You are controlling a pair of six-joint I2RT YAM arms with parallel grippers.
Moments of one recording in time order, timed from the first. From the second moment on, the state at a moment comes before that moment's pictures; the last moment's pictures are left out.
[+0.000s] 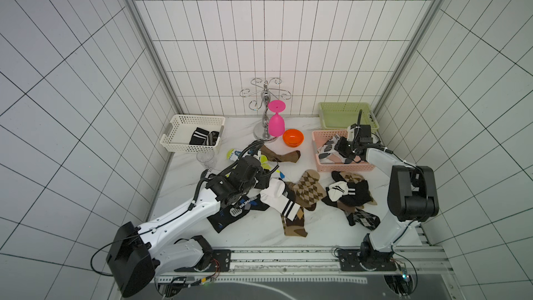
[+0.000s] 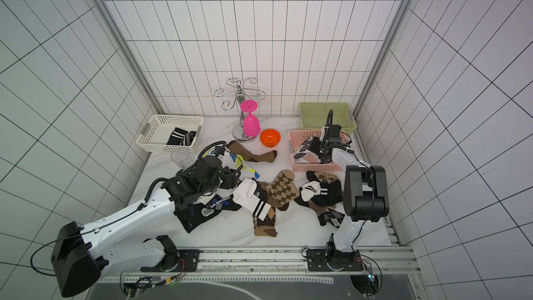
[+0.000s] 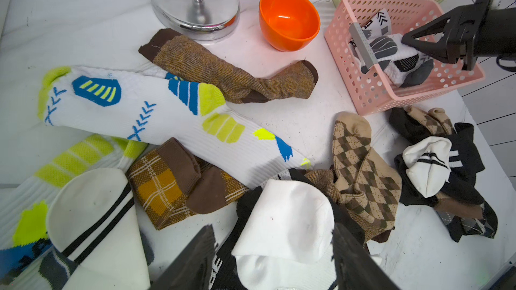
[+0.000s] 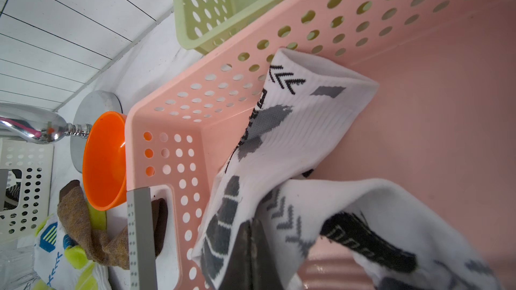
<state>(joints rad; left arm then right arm) -0.75 1.16 0.85 -0.42 -0.13 -0.52 -0.02 1.75 1.13 -0.20 -0.27 0.45</state>
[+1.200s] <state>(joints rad) -0.74 1.26 0.79 -0.70 -0.24 -0.76 0.20 1.37 1.13 -0.47 -0.22 0.33</state>
